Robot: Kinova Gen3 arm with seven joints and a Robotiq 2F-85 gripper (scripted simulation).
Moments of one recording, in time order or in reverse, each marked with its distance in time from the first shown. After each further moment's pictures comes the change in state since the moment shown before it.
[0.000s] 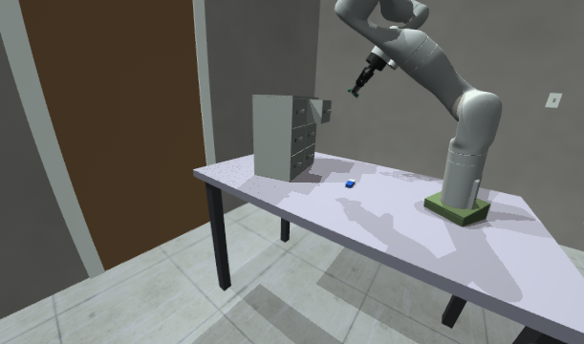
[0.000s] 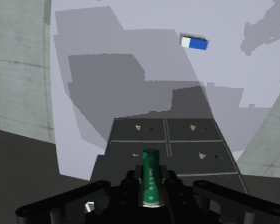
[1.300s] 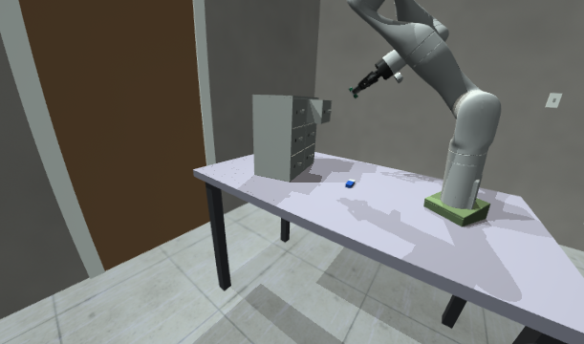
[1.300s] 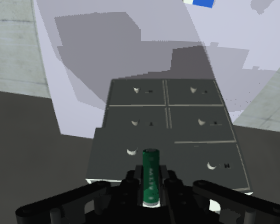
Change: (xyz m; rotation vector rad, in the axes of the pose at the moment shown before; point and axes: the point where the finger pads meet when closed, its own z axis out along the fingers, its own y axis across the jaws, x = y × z) arm 0.004 0.002 0.000 -0.002 -0.305 0.005
